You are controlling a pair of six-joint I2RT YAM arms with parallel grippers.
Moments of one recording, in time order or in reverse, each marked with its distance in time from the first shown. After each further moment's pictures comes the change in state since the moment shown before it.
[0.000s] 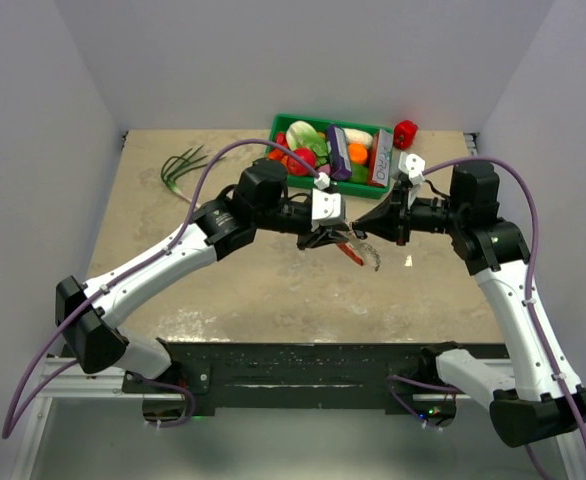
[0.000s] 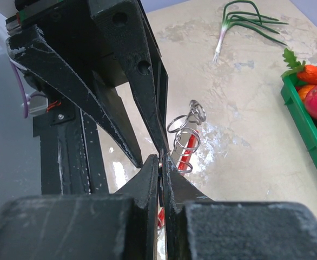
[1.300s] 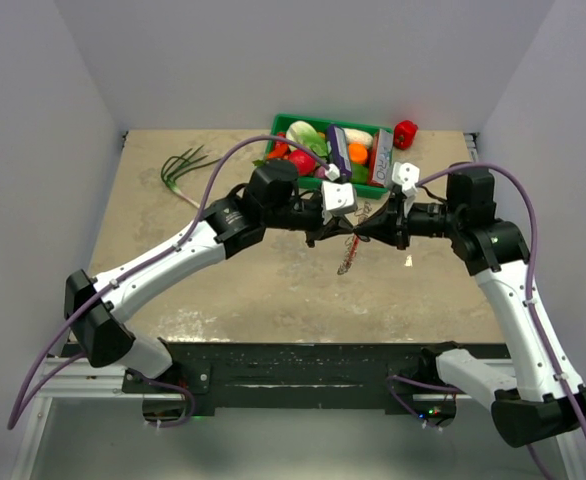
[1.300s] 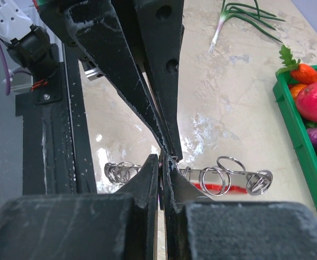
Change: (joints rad) left arm -0.022 0.048 0.042 0.010 -0.123 -0.105; right arm 0.021 0.000 0.009 -0.093 0.022 -0.162
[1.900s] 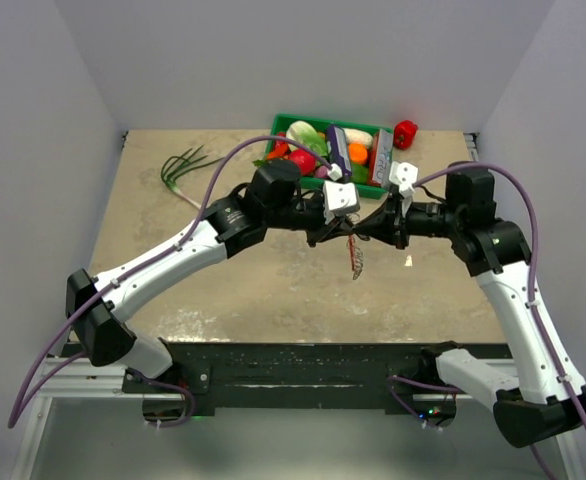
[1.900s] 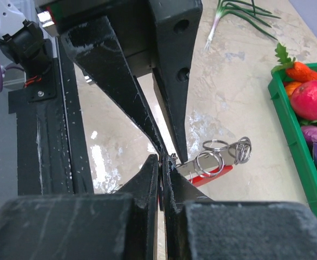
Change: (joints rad) left arm -0.018 0.010 0.020 -0.035 -0.036 0.006; right arm 0.032 -0.001 0.021 -0.019 0.058 -0.008
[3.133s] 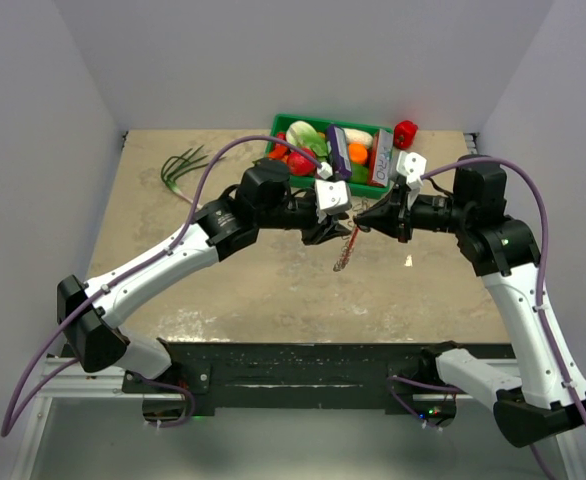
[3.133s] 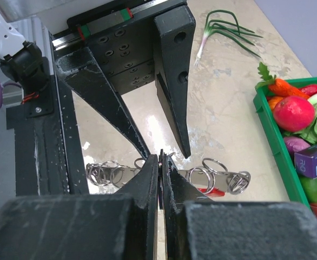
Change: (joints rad) left arm 0.018 -0.050 -0.041 0.046 -0.004 0.001; right arm 0.005 0.002 0.083 0.017 0.024 0.062
